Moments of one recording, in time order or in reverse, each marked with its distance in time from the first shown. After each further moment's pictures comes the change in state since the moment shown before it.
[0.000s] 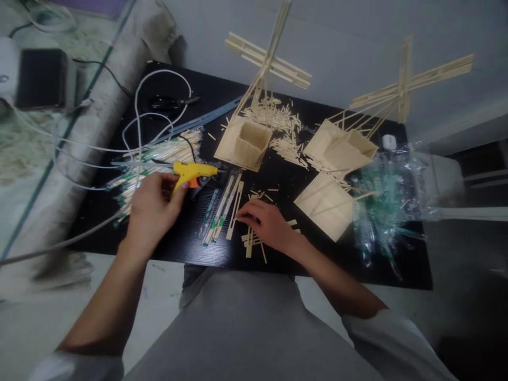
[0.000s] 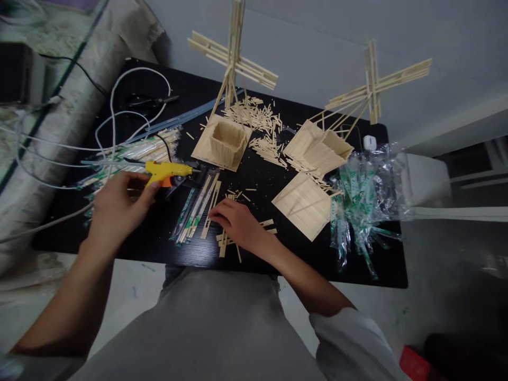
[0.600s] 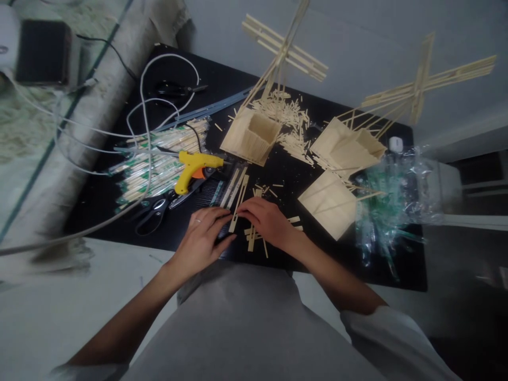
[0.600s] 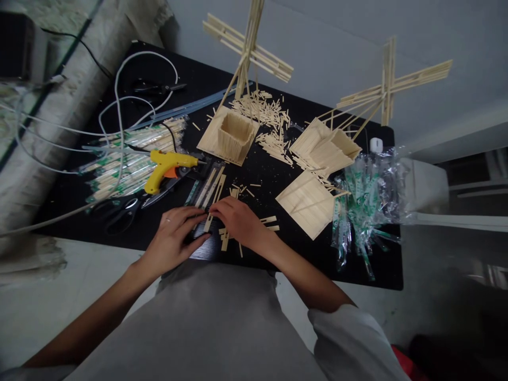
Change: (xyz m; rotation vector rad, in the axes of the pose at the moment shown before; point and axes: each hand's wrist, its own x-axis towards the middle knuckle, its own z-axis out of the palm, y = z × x) left_hand -0.098 0.005 0.054 -0.047 -0.223 0.556; right_hand -0.001 0.006 0.012 -0.121 -0.041 -0.091
